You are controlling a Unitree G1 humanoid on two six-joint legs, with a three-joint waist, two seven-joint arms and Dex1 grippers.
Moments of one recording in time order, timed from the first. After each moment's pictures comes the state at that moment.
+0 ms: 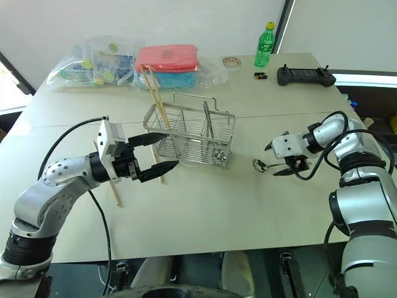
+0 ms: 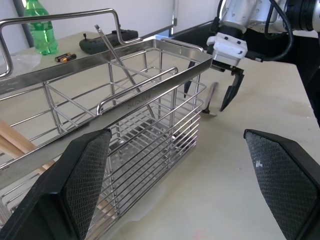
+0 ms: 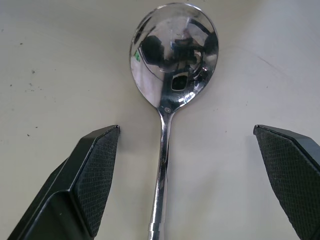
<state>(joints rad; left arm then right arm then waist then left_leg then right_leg) -0.24 0.60 0.02 -0.46 -0.62 0.54 -0.80 -1.00 -0.81 0.32 1.22 -0.24 -0.74 1.45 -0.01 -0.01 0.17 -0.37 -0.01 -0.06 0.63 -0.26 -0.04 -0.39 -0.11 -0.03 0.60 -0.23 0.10</state>
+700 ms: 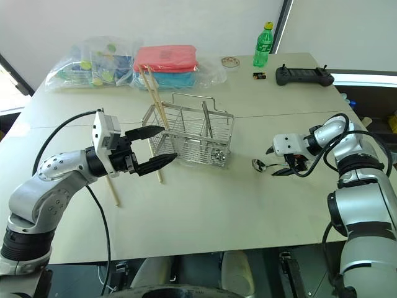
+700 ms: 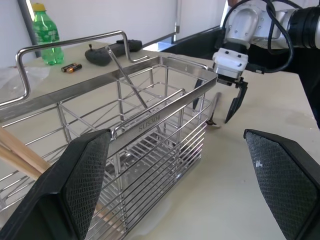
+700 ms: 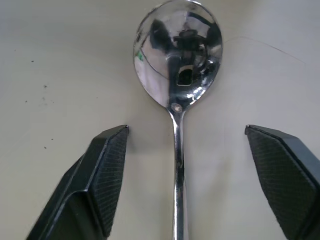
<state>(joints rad) -0.28 0.61 0.05 -0.47 -0.66 0.58 -0.78 -0.98 -0.80 0.29 1.22 -0.23 -0.64 1.50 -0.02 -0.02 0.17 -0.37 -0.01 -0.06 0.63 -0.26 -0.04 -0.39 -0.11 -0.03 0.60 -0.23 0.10</state>
